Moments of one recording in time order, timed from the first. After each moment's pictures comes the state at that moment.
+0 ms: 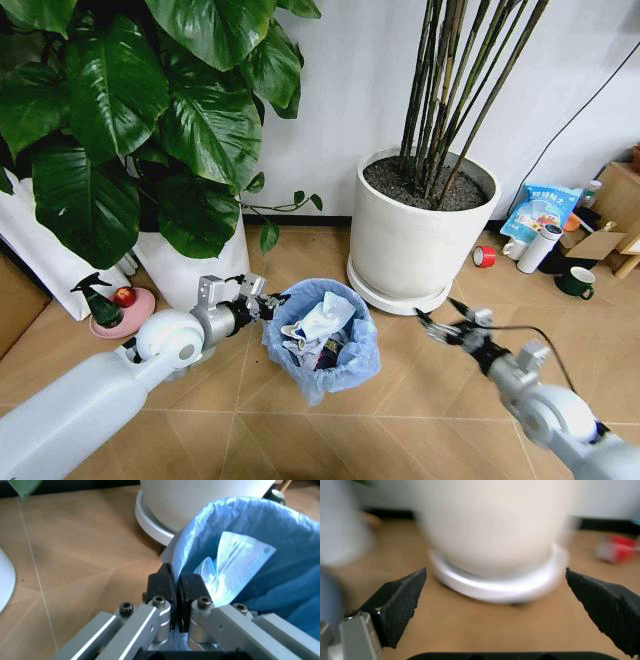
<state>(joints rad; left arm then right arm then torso) 0.72 -0.67 0.18 -1.89 -1.12 0.45 -0.07 -1.51 0.79 0.50 1.70 0.73 0.08 -0.03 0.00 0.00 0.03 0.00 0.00</state>
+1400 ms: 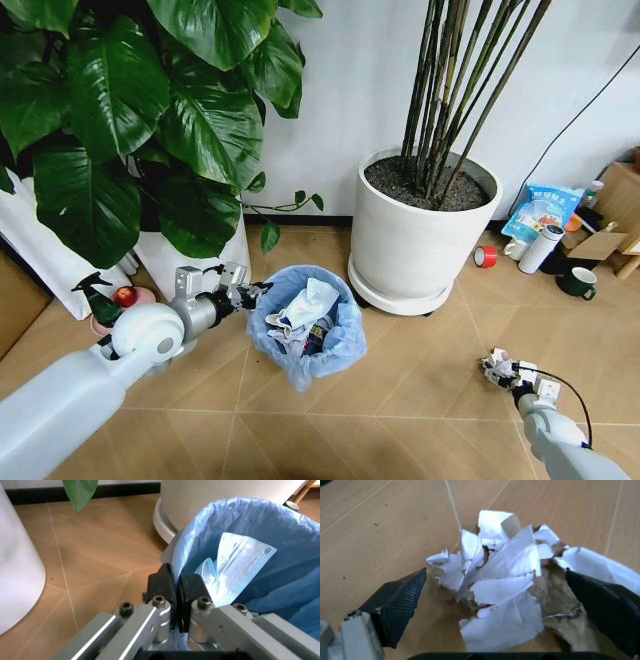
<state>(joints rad) 0.79 -0.62 0.05 -1.93 -1.15 0.46 -0.09 -1.03 1.01 0.35 0.83 0.73 0.04 0.00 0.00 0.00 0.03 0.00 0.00</state>
